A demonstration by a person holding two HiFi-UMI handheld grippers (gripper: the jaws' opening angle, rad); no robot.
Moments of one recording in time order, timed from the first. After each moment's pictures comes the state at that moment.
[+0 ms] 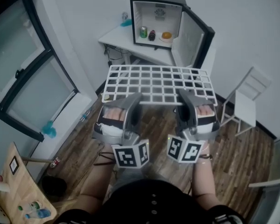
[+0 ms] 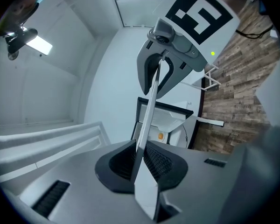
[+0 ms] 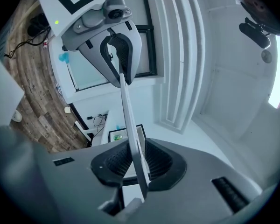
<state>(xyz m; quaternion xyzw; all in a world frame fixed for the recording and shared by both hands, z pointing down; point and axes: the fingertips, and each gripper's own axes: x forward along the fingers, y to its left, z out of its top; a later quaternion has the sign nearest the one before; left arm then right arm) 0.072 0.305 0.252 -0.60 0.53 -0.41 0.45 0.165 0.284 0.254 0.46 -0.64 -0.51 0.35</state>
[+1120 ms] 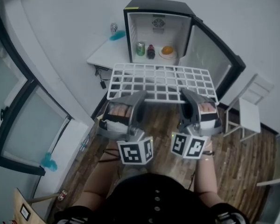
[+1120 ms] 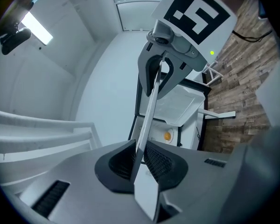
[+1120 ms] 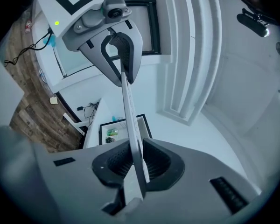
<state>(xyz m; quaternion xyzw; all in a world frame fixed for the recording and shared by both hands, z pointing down) -0.011 0.032 0.272 -0.63 0.48 -0.38 0.48 0.084 0.023 0.280 0.49 -0.62 -0.47 0.39</state>
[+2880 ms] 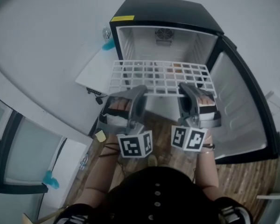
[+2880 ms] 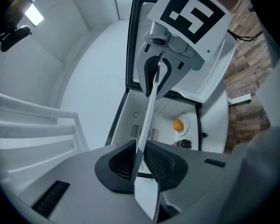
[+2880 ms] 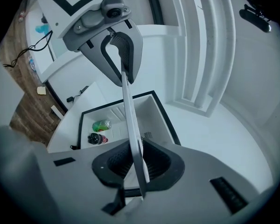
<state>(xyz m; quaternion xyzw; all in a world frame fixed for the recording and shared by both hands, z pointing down) -0.010 -0.273 0.307 -0.64 0.46 -0.39 0.47 0.084 -0.282 0.317 0.48 -0.64 -0.44 0.41</state>
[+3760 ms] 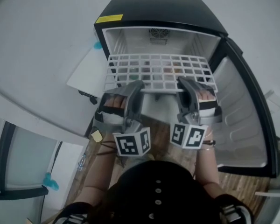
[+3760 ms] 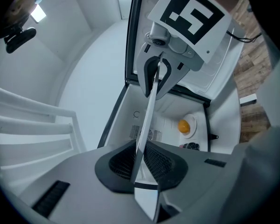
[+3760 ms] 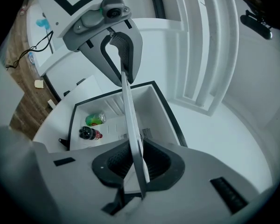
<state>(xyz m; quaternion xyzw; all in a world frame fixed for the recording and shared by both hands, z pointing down) -0.008 -0.273 0.313 -0.64 0.47 -0.37 0.48 0.086 -0.283 0.319 0.49 -0.62 -0.47 0.40</state>
